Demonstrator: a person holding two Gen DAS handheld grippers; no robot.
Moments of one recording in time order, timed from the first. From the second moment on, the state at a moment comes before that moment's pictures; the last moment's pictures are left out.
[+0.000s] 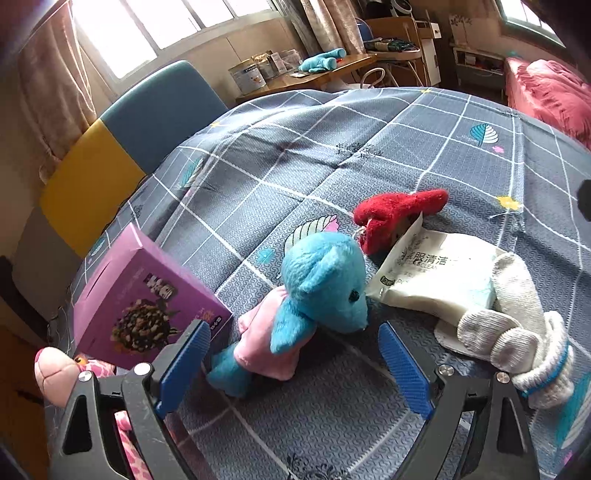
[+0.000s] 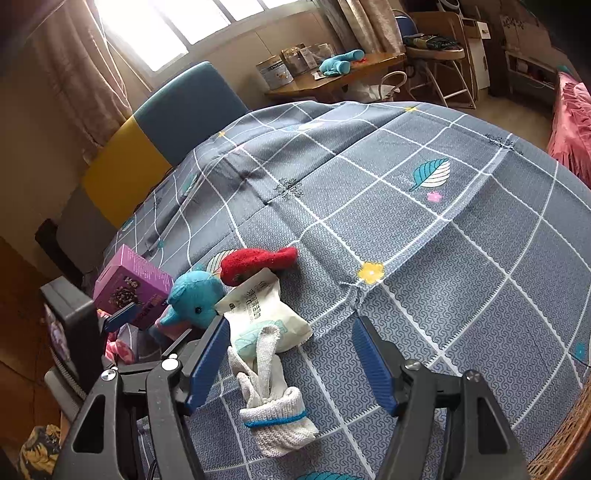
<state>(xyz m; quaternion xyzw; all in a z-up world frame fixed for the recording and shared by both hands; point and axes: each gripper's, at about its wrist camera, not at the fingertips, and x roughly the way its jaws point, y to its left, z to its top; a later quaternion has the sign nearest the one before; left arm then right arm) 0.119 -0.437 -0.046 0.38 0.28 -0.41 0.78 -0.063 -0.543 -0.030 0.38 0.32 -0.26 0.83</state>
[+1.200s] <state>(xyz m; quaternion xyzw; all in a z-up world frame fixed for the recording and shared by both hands) 0.085 -0.268 0.002 0.15 0.36 -0.43 0.81 0.023 -0.544 -0.018 0.25 0.44 -0.17 0.85</state>
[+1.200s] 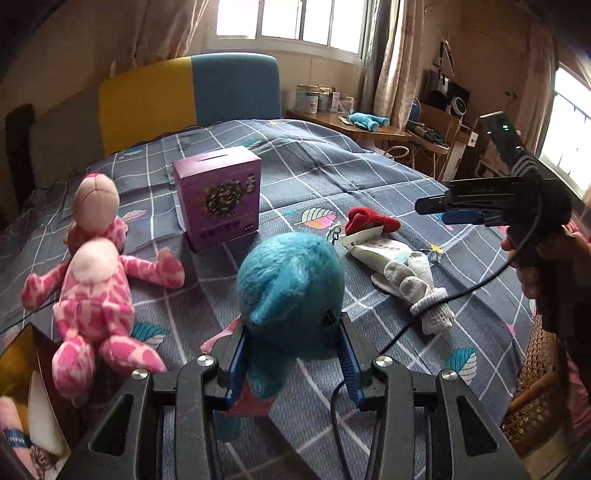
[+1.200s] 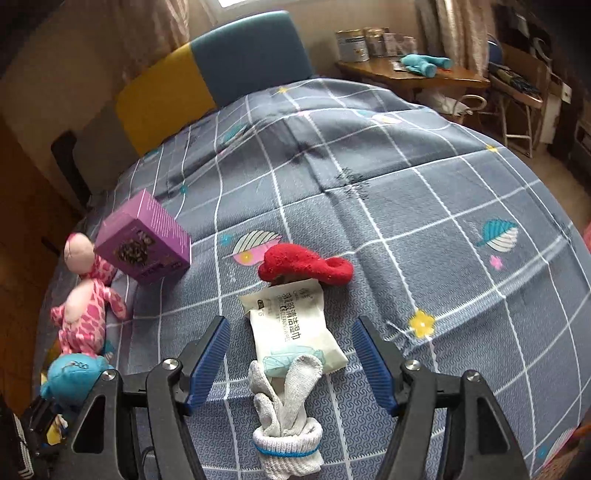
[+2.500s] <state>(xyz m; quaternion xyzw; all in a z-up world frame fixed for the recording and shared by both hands) 0.045 -0.148 0.023 0.06 0.37 -0.39 0.84 0.075 -0.500 -0.020 0.16 0.46 -0.19 0.86</state>
